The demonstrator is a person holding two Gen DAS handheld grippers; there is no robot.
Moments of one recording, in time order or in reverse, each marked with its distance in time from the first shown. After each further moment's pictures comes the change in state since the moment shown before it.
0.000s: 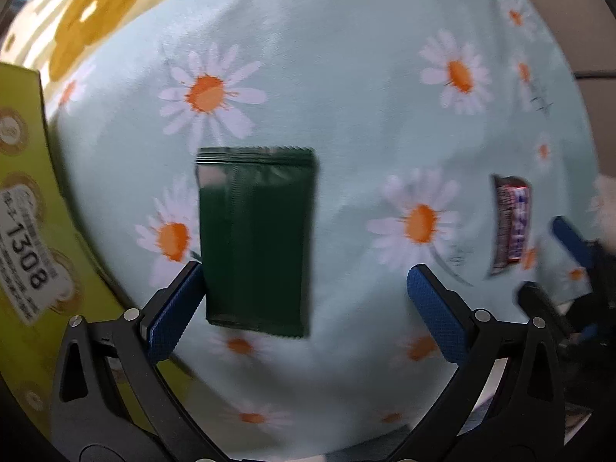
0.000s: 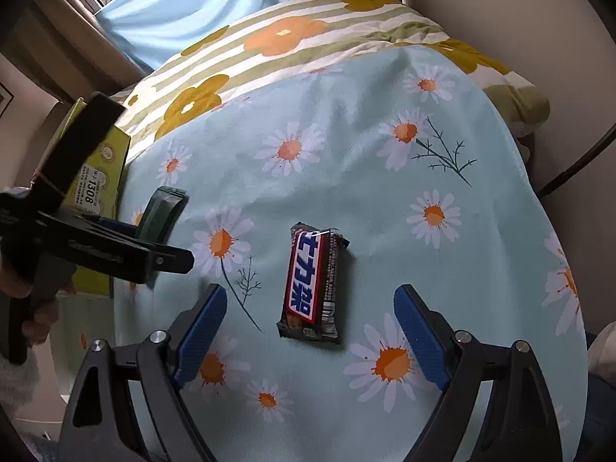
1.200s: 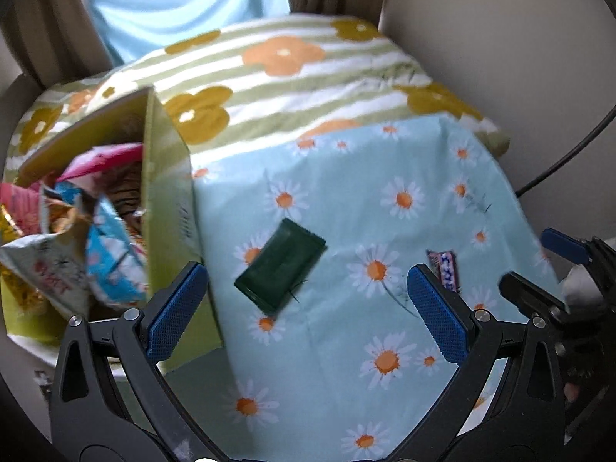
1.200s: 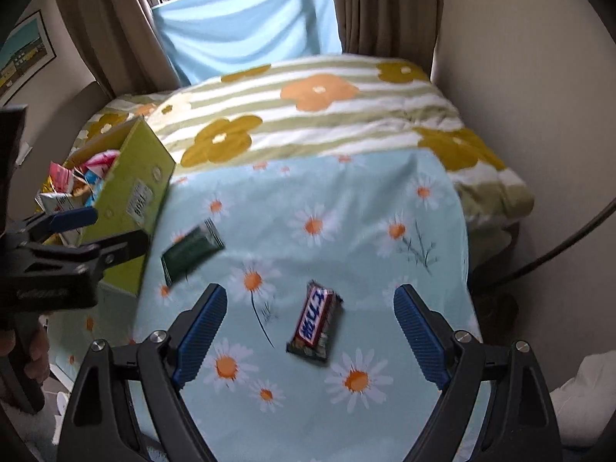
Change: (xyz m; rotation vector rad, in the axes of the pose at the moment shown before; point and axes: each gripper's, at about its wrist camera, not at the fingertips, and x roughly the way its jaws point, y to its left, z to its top) left arm -0.117 -0.034 -0.098 -0.102 -0.594 0.165; right arm -0.076 0.025 0.014 -0.214 -0.163 -0.032
